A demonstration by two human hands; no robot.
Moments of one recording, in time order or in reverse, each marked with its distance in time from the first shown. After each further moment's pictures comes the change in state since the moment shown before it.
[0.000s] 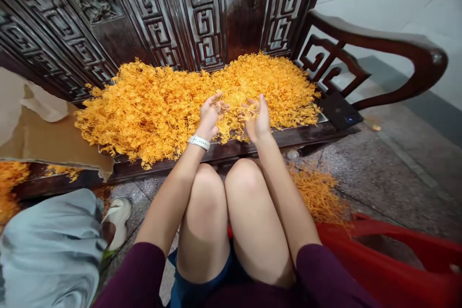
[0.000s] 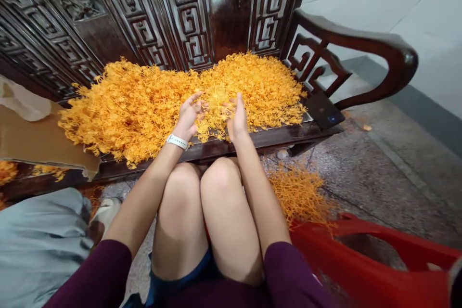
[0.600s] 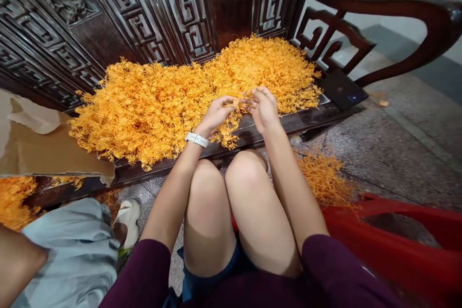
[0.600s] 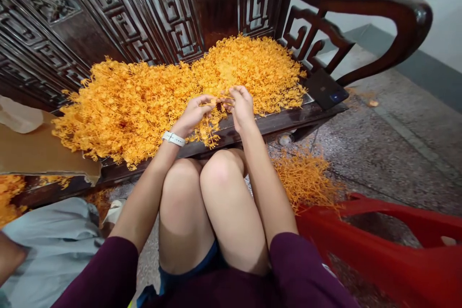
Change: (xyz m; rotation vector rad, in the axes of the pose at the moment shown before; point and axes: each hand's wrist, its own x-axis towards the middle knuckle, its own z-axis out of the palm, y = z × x) left_hand -0.007 -0.007 0.013 0.312 -0.461 0.074; right_hand -0.007 -0.005 -0.027 0.063 -0.068 0.021
